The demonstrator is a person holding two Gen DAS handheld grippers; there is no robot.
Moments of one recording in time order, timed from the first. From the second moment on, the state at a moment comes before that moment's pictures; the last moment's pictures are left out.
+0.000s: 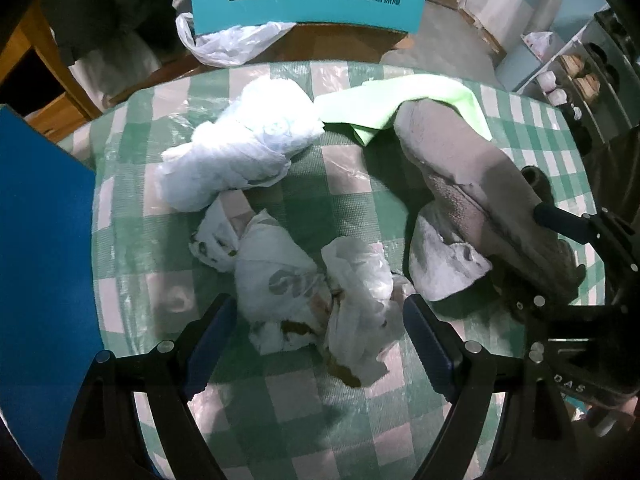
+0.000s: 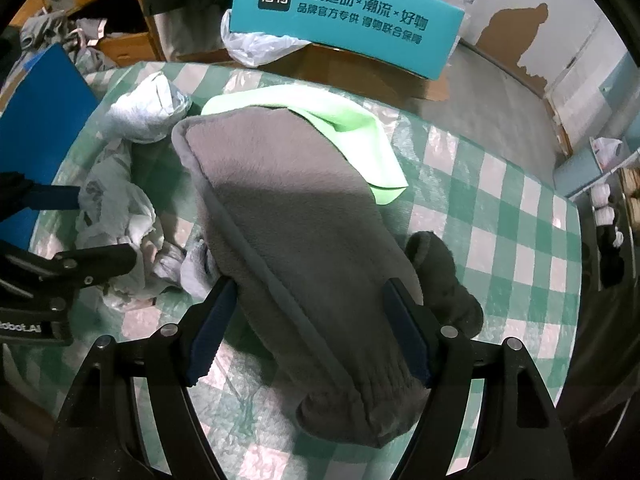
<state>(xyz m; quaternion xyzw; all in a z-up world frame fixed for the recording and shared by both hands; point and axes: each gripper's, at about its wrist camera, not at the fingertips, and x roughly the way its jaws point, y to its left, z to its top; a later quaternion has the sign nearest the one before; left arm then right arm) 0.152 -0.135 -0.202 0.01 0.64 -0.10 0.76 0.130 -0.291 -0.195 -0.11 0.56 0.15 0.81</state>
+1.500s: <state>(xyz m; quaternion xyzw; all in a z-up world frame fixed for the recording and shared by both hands) 0.075 -0.100 -0.175 0.08 0.63 -0.14 0.76 0.059 -0.278 -0.174 0.02 0.60 0.19 0.78</state>
